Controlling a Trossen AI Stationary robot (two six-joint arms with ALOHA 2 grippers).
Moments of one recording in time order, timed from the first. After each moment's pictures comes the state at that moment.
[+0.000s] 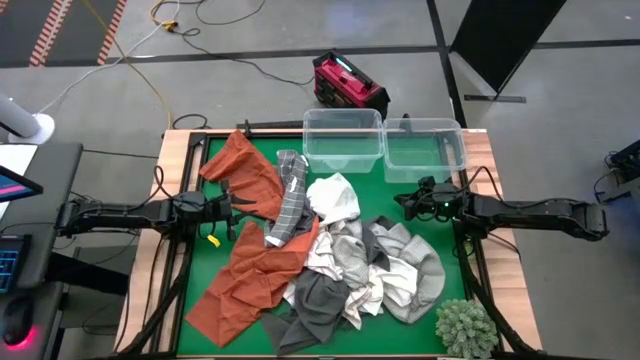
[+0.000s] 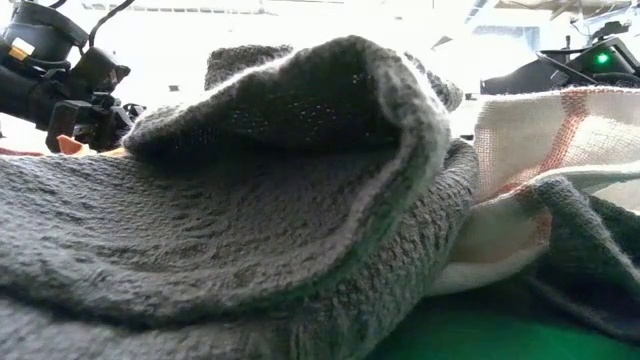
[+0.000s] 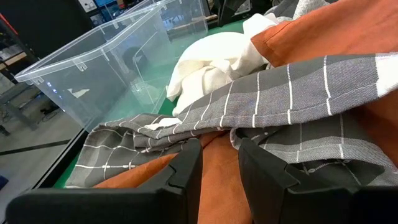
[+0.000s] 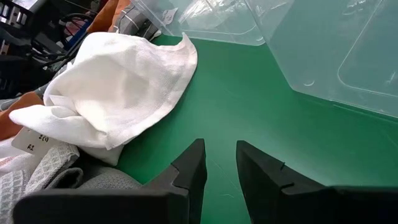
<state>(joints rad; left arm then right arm) 0.08 0.33 0.01 0.06 -0.21 0.30 -0.27 0.54 0.01 0.05 0.19 0.73</state>
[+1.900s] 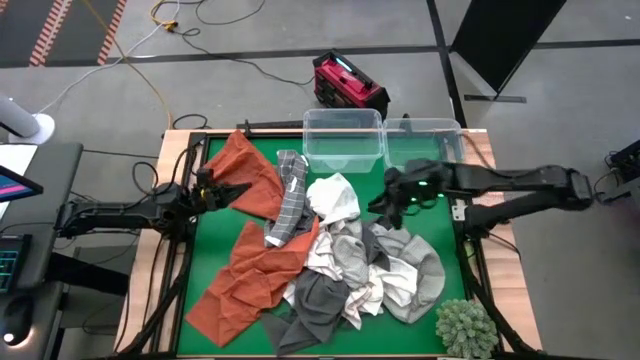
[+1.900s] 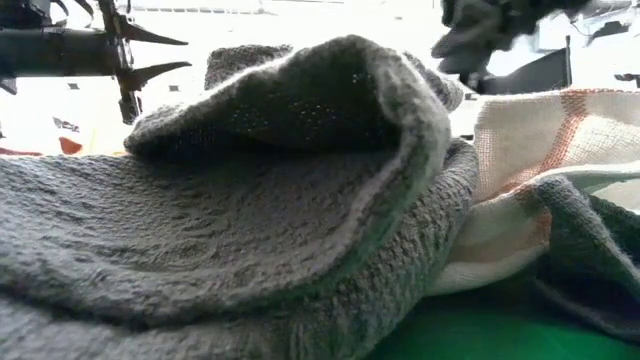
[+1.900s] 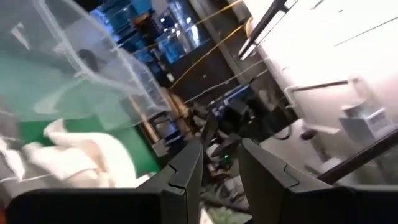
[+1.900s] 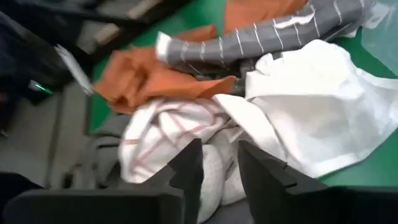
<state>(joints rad) 0.09 0.33 0.14 0.42 -0.23 -0.96 -0.09 1.11 0.88 -0.38 -0.15 0.45</state>
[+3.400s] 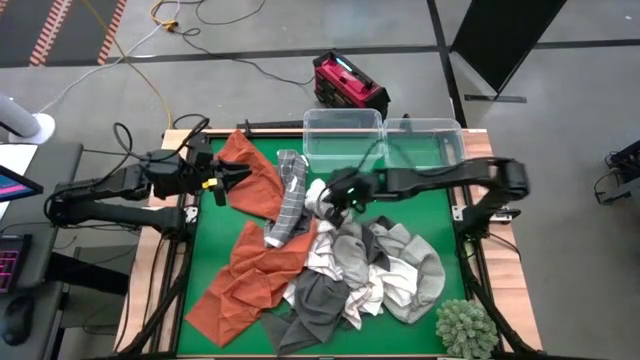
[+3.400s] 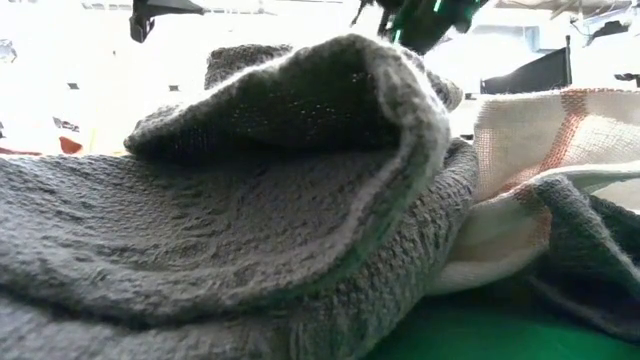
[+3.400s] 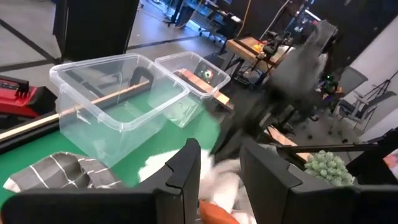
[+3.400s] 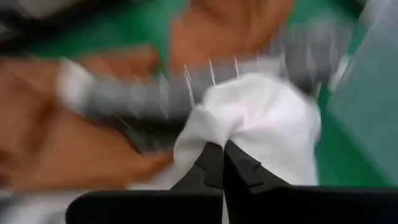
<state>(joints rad) 0.09 0.64 0.86 -0.36 -0.27 -0.51 -0.07 1.59 1.22 -0.30 0.12 0.34</state>
